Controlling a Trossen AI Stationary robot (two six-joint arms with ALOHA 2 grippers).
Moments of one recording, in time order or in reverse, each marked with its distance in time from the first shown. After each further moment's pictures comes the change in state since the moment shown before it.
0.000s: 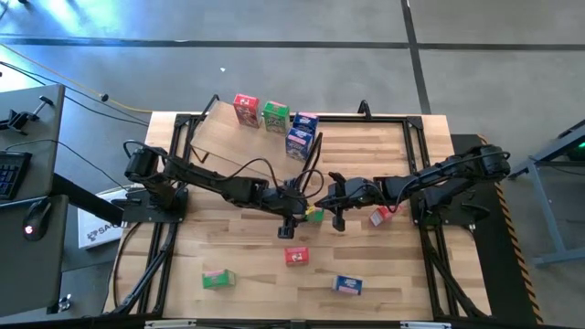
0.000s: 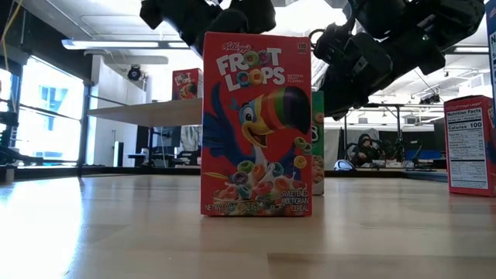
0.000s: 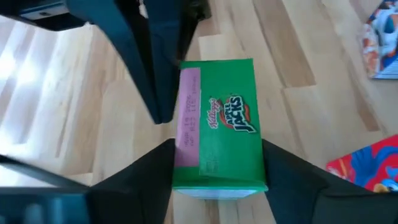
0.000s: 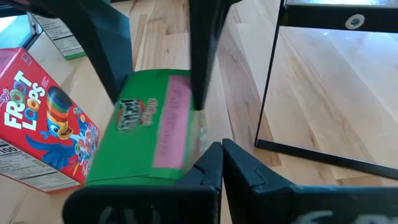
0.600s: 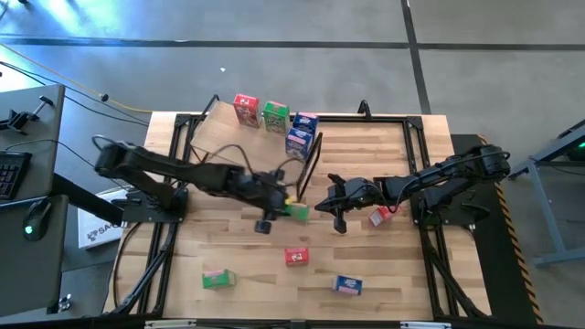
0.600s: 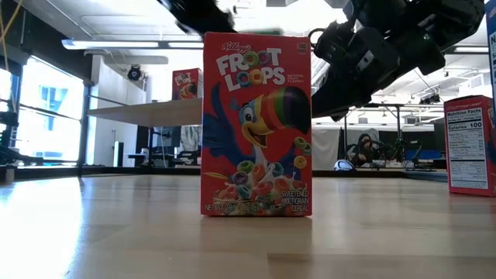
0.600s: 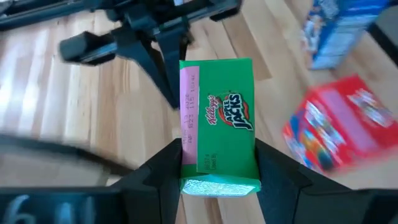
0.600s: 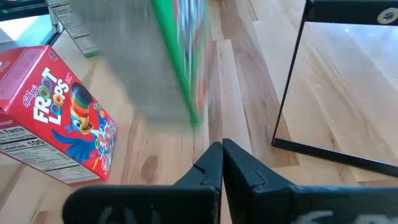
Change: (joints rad) left arm 0.001 -0.272 0.000 -0.262 0.066 0.103; right arm 0.003 0.000 0.000 0.001 -0.057 0.007
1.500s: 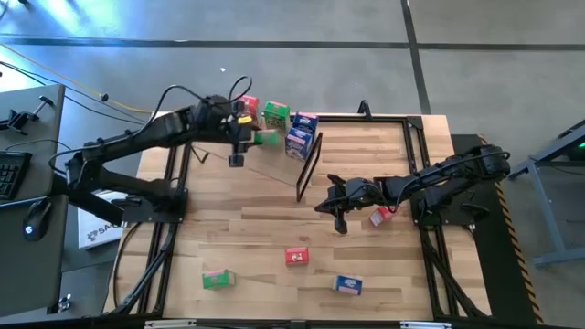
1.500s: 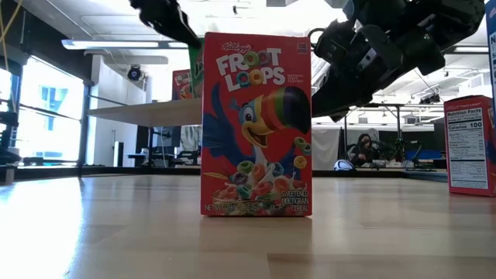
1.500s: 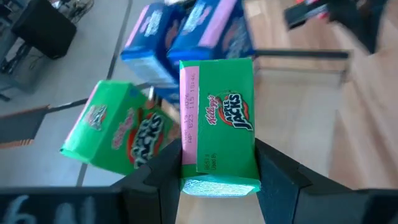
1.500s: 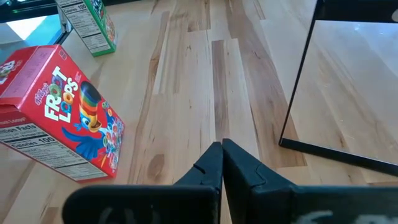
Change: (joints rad) left arm 0.548 -0.325 0.000 -0.207 0.087 0.405; right arm 0.000 -0.001 0.000 0.000 -0.025 0.002
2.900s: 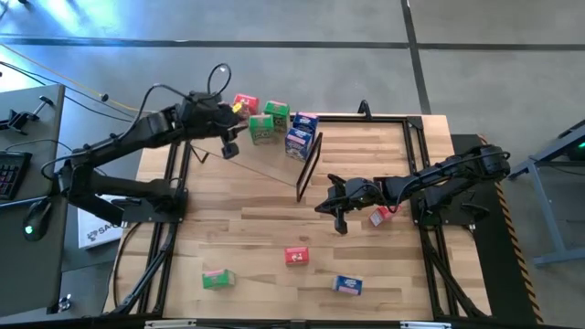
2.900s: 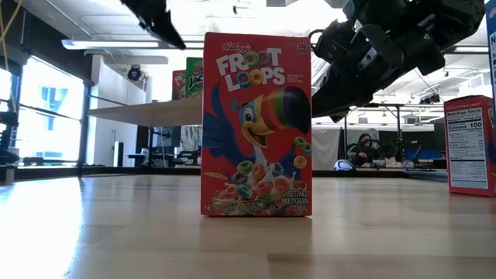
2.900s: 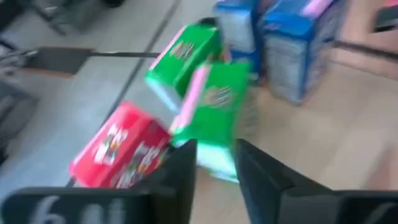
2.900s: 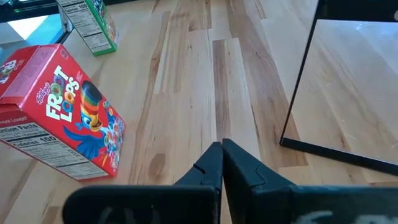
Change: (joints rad) left arm 0.051 -0.100 -0.017 -0.061 -0.190 -0.226; right arm 0.000 0.000 0.000 -0.001 -0.005 0.002
